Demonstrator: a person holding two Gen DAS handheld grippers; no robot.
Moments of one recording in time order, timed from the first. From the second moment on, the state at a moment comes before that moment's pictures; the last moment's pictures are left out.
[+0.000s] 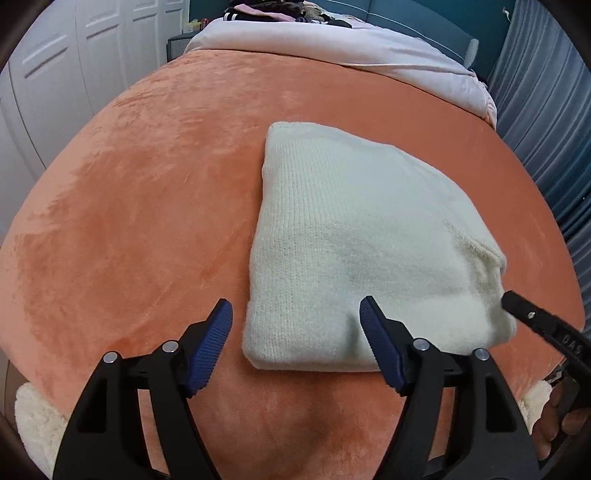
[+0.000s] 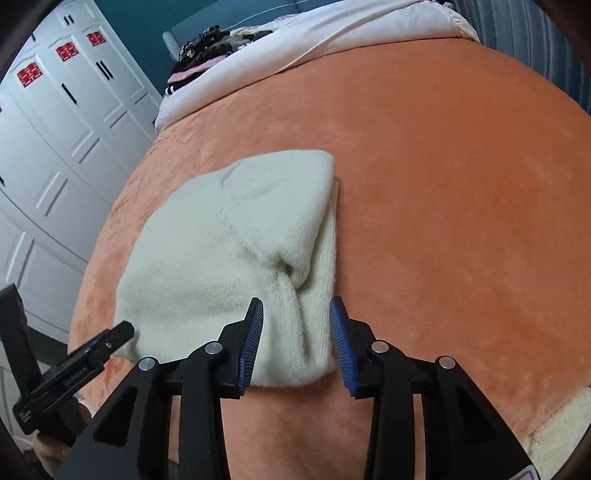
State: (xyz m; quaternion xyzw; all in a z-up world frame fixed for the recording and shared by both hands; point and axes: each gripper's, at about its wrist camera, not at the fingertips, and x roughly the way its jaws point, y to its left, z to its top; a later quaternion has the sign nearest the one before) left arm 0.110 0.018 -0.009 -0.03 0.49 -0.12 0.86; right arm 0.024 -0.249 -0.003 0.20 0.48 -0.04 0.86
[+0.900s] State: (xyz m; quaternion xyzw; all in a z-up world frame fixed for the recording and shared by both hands) left arm 0.022 -0.015 0.004 0.06 0.47 -0.08 0.88; right arm -0.053 -0.200 0.015 0.14 0.45 -0.15 0.87
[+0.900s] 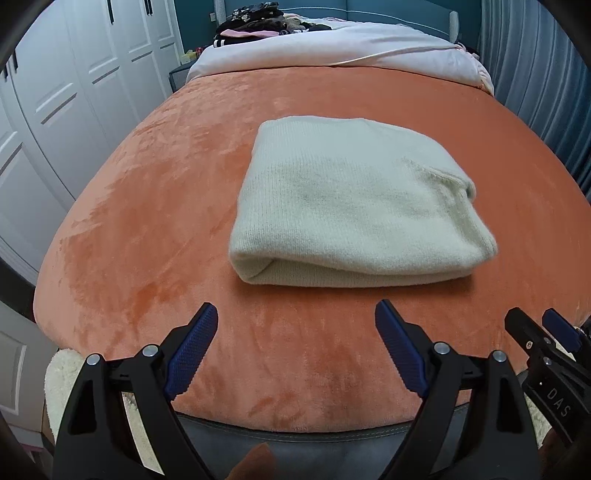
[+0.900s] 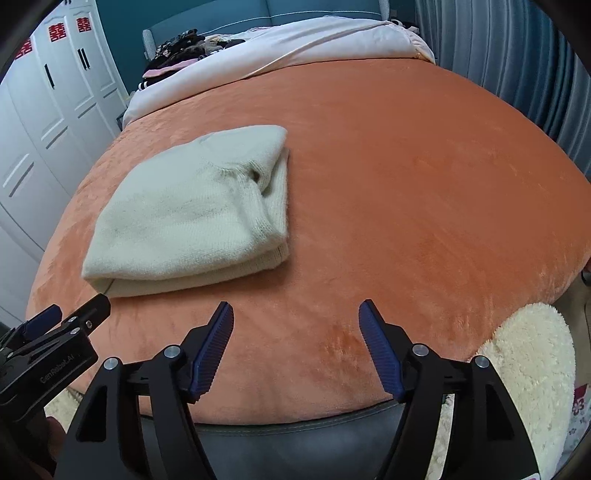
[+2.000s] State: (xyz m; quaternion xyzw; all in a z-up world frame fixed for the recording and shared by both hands) left arm -0.012 -0.007 -0.015 0.05 0.46 -0.06 0.88; right arm -0.081 -0.166 0.002 0.09 0.45 -0.14 0.88
